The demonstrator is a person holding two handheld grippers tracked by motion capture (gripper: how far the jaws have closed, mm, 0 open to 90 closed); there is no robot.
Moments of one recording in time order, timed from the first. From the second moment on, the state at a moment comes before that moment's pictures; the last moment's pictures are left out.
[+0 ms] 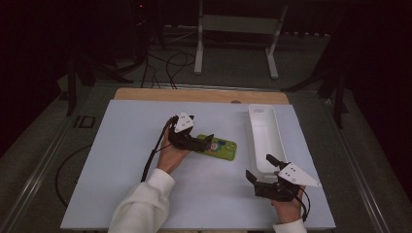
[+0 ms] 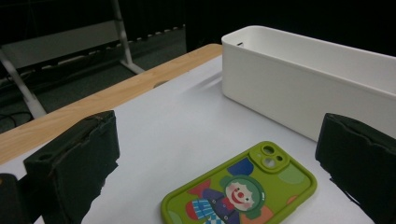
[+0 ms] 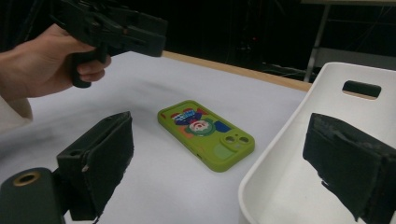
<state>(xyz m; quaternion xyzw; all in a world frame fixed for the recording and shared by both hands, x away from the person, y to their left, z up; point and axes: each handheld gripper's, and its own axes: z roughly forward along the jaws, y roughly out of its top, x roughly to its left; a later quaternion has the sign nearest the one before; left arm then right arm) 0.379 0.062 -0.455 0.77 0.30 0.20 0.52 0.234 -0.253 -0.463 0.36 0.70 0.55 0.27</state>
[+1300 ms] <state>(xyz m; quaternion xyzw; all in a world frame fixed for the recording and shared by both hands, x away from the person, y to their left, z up) 0.421 0.032 -0.487 0.79 0.36 0.20 0.46 0.232 -0.256 -0.461 0.37 0.70 0.55 0.27</state>
